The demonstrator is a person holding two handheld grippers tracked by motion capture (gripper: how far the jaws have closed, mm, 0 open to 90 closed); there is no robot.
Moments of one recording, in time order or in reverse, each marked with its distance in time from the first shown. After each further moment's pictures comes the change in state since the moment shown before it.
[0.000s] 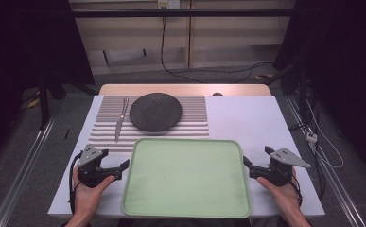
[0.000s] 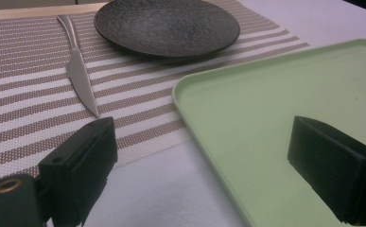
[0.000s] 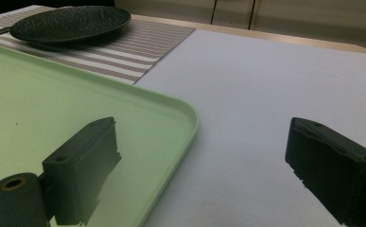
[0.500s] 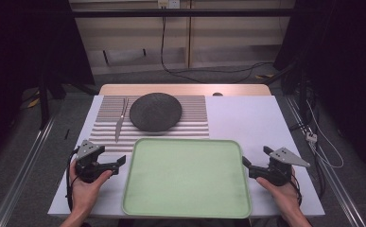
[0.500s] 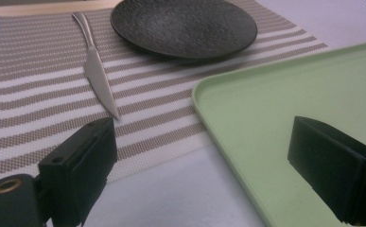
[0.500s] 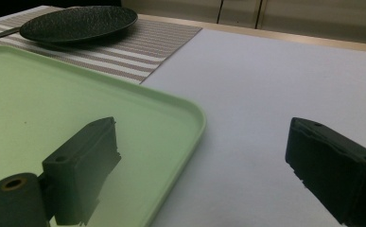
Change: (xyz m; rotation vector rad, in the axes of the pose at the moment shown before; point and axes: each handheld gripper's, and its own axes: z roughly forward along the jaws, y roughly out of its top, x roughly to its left) left arm 0.014 0.010 0.003 0.009 0.028 -0.004; right arm -0.001 0.000 0.001 0.003 0.021 0.008
